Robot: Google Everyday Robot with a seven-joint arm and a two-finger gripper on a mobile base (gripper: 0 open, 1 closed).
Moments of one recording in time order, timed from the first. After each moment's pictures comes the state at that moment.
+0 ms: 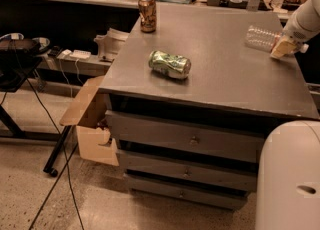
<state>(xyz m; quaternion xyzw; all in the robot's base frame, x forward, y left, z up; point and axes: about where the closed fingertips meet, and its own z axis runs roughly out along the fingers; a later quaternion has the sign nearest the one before) 0.774 -0.432 0.863 -0.47 0.83 -0.19 0.26</state>
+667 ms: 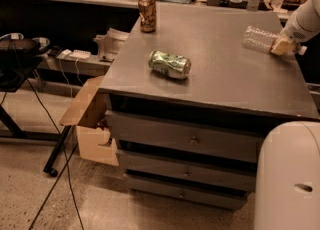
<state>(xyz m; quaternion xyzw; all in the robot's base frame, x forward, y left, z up) 0.775 -0.431 0.860 -0.47 0.82 -0.18 0.26</state>
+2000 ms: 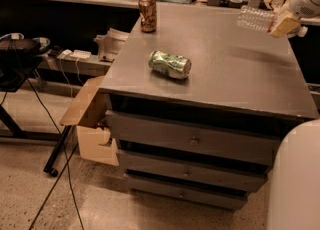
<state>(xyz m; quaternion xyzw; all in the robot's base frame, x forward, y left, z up) 0.762 -0.388 0.950 -0.50 0.78 -0.19 0.32</state>
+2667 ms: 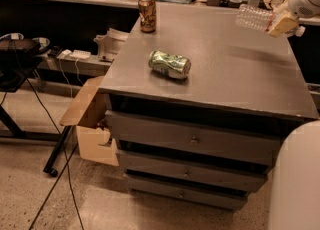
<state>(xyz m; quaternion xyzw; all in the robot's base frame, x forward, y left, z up) 0.765 -0.384 0.950 -0.50 0.77 -0.19 0.33</state>
